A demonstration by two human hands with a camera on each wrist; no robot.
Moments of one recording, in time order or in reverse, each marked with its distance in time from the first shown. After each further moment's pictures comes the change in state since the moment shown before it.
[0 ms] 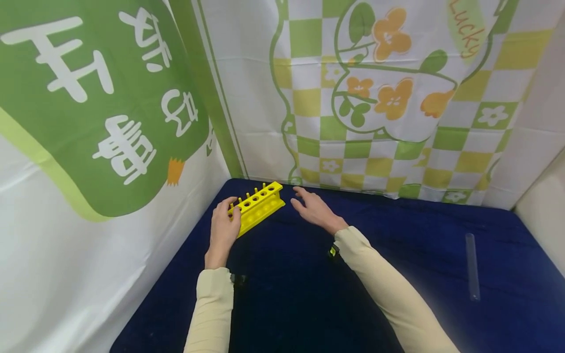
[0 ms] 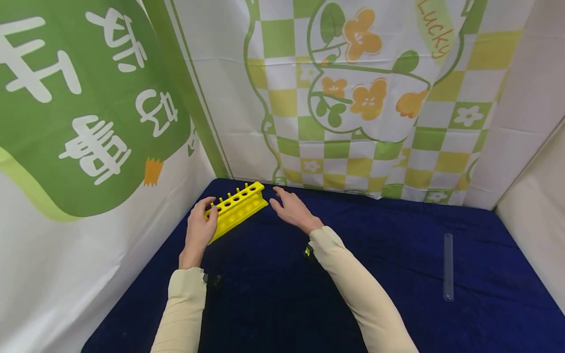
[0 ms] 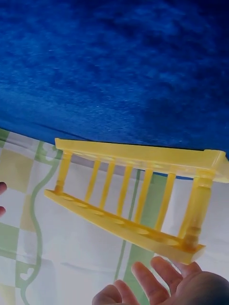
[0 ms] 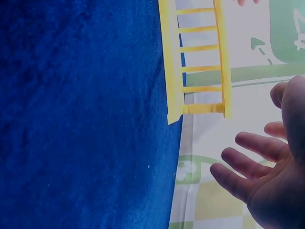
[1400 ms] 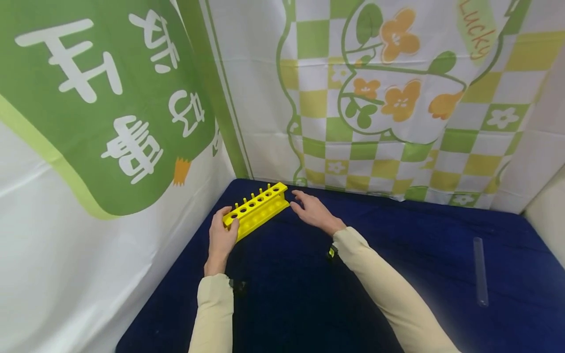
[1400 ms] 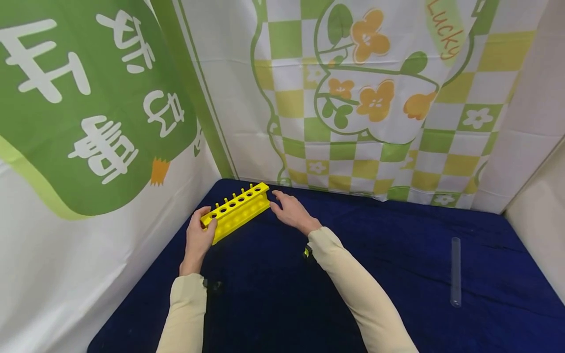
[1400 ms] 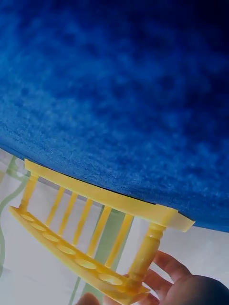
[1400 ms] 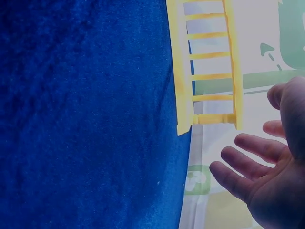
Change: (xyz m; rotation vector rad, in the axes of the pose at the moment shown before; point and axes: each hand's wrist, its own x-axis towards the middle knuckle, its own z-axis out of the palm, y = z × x) left_hand -0.011 -0.045 0.000 -0.157 0.015 -0.088; right_hand 0.013 -0.002 0.012 0.014 -0.046 -0.009
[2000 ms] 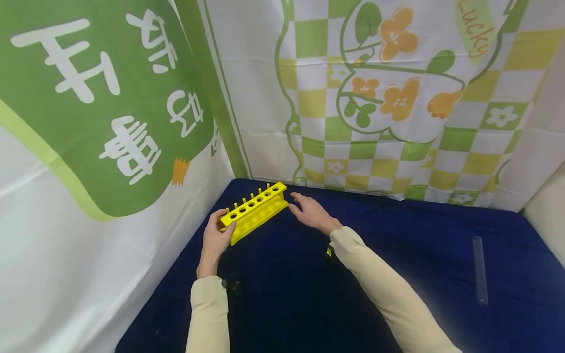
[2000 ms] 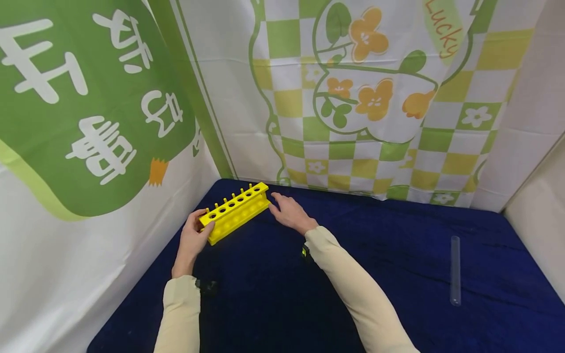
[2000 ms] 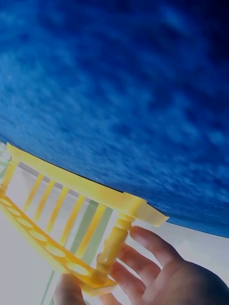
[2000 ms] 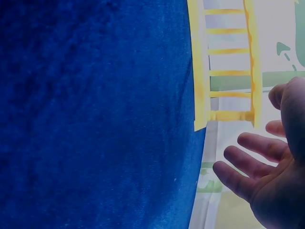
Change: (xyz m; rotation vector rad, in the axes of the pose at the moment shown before) left_hand 0.003 -0.010 -0.016 -0.026 -0.118 -0.112; right_hand 0.008 0.007 0.012 -0.076 -0.003 0.012
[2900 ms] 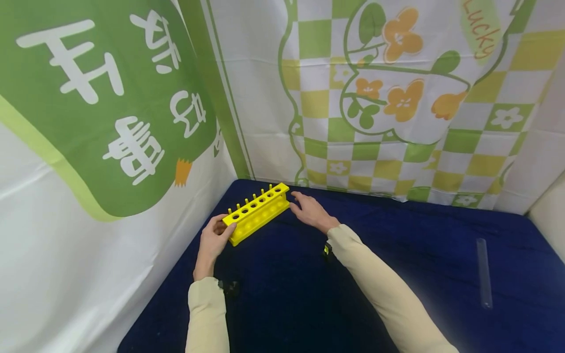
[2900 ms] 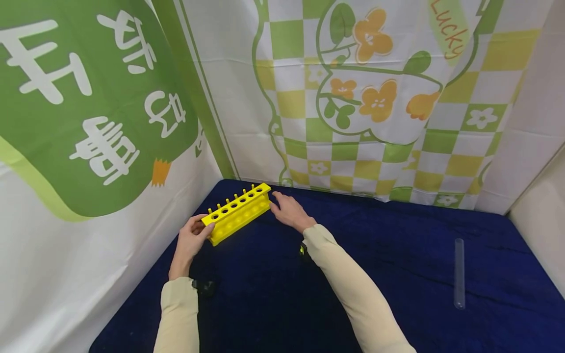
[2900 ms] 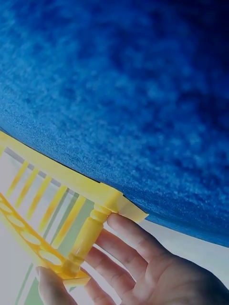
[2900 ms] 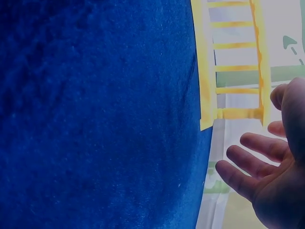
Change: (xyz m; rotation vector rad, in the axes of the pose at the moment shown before) left_hand 0.001 -0.010 -0.013 -0.053 -0.037 -0.074; right_hand 0.013 -0.001 0.006 0.008 0.002 0.027
